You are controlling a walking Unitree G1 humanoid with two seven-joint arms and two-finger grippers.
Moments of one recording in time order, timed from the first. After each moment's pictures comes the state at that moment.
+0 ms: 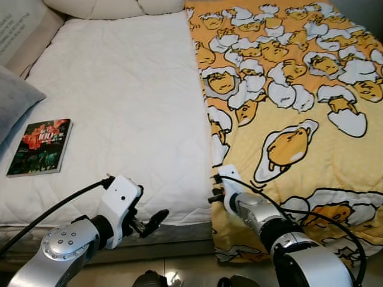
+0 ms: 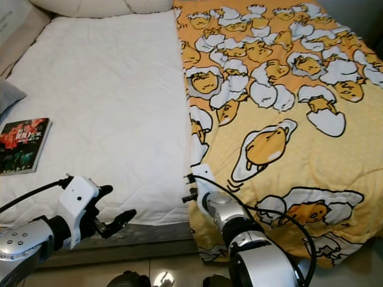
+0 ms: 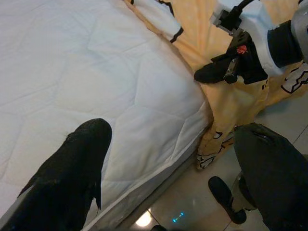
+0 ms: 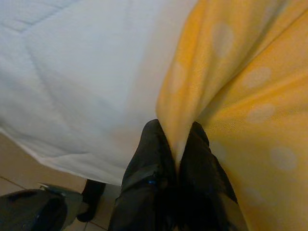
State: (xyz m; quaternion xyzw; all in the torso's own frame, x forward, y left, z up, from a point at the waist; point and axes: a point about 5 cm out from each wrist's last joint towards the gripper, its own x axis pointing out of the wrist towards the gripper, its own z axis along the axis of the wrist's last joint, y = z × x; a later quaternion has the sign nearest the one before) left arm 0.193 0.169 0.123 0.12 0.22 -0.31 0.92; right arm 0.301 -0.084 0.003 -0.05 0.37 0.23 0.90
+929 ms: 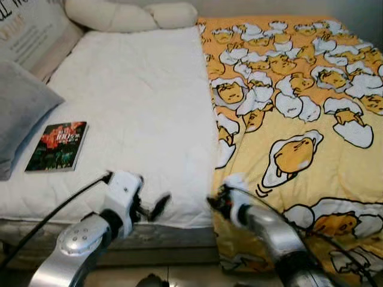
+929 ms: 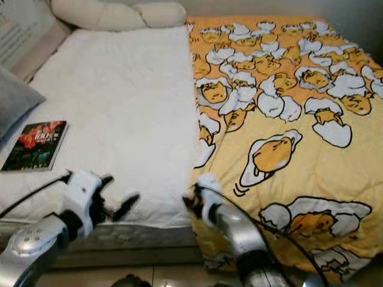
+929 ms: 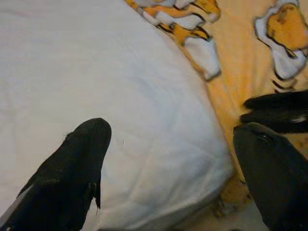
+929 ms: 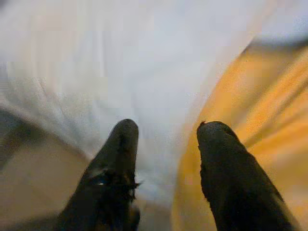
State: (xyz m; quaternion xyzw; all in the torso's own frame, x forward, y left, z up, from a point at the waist) left arm 0.213 0.163 0.114 0.06 0.17 -0.22 0.96; right arm 0.274 -0.107 0.024 0.04 0.26 0.29 0.92
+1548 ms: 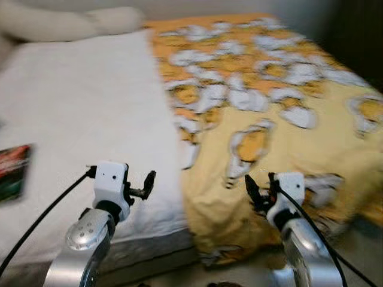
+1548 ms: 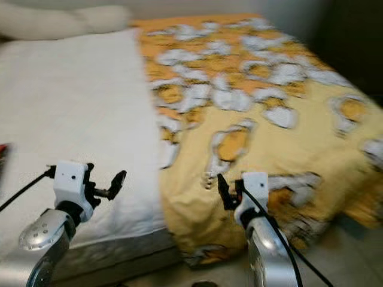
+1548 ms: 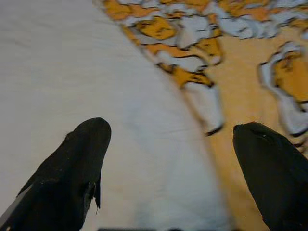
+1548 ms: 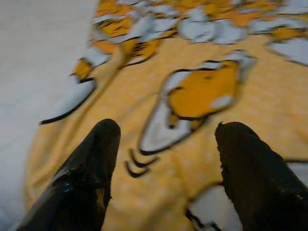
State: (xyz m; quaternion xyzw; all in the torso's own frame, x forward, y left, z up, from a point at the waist) left arm 0.225 0.170 0.109 0.01 0.13 -0.09 0.99; right arm 0.232 -0.157 0.069 0.03 0.11 0.08 0.99
